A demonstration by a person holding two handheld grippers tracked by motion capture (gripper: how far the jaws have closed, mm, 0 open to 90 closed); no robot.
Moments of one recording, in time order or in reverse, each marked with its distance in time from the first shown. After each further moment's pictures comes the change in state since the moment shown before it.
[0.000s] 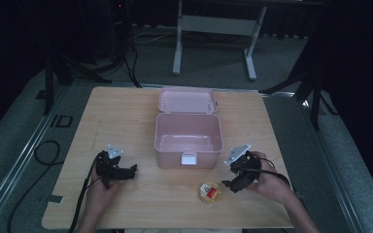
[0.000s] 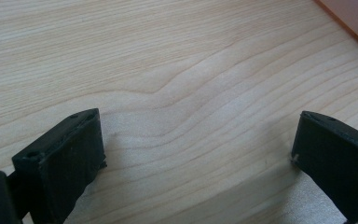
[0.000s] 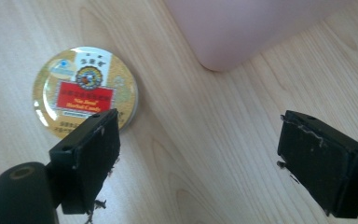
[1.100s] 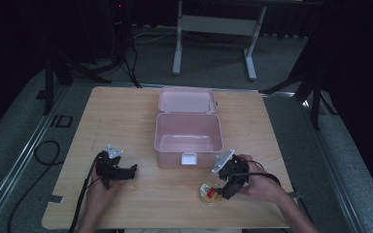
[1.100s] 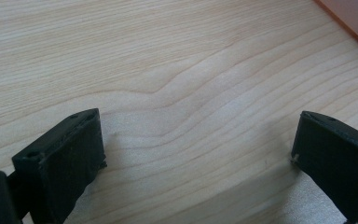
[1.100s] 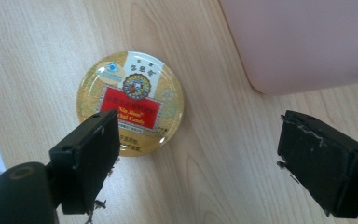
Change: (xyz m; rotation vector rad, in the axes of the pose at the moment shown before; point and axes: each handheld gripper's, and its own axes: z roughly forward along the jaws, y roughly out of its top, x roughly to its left) left arm 0.000 0.000 0.000 0.000 0.000 0.000; right arm 0.022 0.020 0.015 0.064 0.076 -0.139
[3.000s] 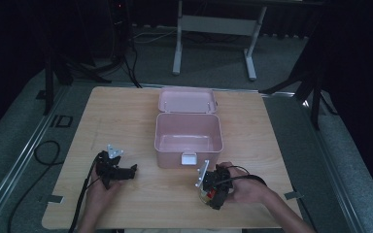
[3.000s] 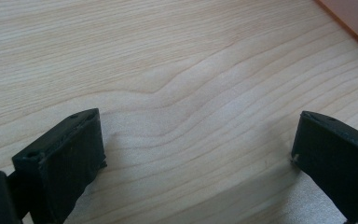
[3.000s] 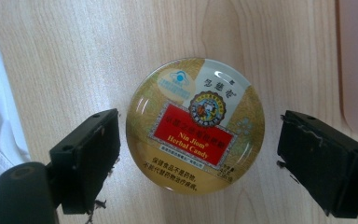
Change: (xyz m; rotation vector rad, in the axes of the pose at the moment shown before) left arm 0.000 0.000 0.000 -0.001 0.000 -0.001; right arm 0.026 0.028 0.038 0.179 0.114 -0.160
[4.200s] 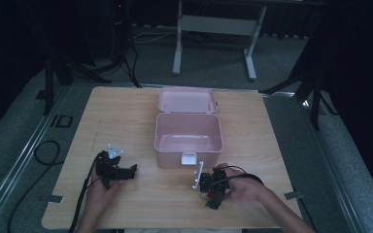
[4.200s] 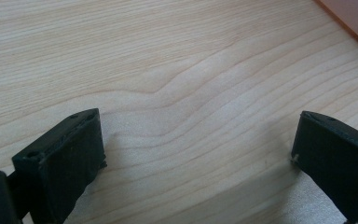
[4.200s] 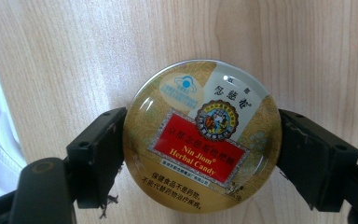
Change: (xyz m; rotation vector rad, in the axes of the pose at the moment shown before) left arm 0.000 0.000 0.000 0.000 0.001 0.000; right arm -0.001 0.007 0.012 0.071 0.036 -0.018
